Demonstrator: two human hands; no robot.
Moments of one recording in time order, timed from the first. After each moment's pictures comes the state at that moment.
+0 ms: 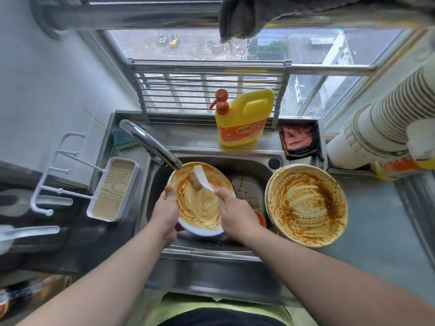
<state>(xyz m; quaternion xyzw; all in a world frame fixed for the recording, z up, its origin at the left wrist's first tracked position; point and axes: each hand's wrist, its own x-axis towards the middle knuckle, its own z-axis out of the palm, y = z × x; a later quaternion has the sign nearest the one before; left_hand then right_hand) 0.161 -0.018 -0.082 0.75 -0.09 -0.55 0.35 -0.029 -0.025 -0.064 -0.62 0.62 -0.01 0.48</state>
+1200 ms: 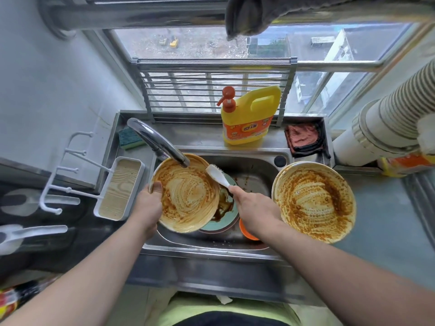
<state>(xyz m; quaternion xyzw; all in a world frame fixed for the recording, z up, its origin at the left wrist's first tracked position) 0.224 -0.026 -0.084 0.76 -0.19 -0.49 0.39 -0.049 -0.029 -0.066 -0.72 0.62 0.09 0.28</state>
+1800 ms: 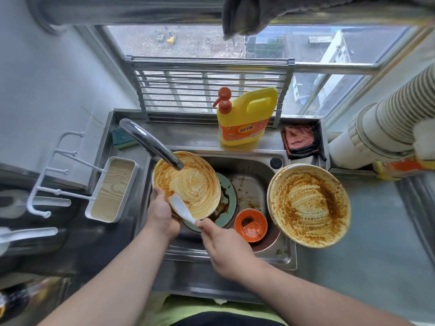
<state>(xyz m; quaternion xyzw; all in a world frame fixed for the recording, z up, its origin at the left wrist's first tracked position) 0.187 -0.022 -0.125 0.66 0.04 -0.56 0.50 -0.013 0.035 -0.043 -0.69 0.53 0.01 0.50</state>
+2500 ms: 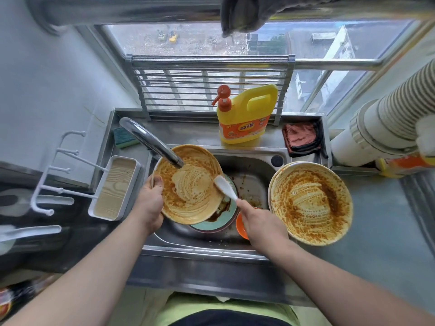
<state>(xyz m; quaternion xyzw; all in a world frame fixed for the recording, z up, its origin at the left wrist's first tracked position) 0.202 -0.039 -0.078 0.70 -0.13 -0.55 0.44 -0.076 0.001 -0.078 -0.71 0.62 0.09 0.31</state>
